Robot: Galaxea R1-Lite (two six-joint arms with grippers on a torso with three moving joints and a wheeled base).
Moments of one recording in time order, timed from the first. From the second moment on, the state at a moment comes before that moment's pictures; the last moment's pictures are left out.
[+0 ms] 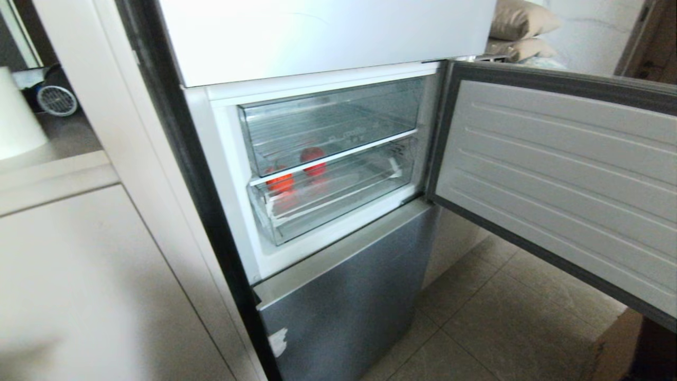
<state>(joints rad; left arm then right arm) 0.00 0.00 -0.01 0.02 0.00 0.00 0.00 0.00 0.00 0.01 0.04 -0.13</state>
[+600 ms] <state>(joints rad) 0.00 0.00 -0.01 0.02 0.00 0.00 0.00 0.00 0.00 0.00 0.03 -0.12</state>
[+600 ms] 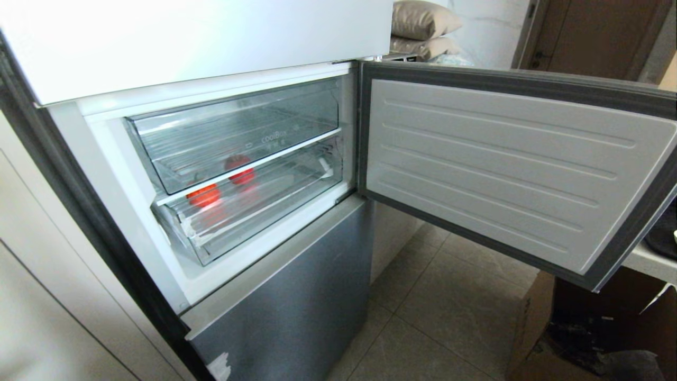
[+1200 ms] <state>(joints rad) 0.00 0.00 -0.01 0.02 0.00 0.00 -0.21 0.35 -0.38 -0.26 -0.24 0.45</state>
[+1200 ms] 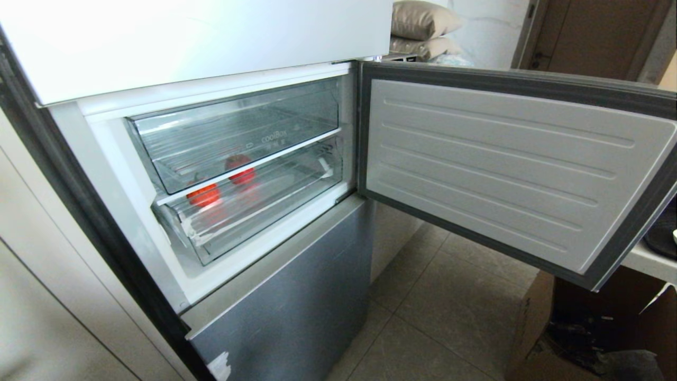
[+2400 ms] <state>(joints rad) 0.00 0.00 -0.01 0.02 0.00 0.00 -0.80 1.51 -0.76 -0.95 0.24 0.91</state>
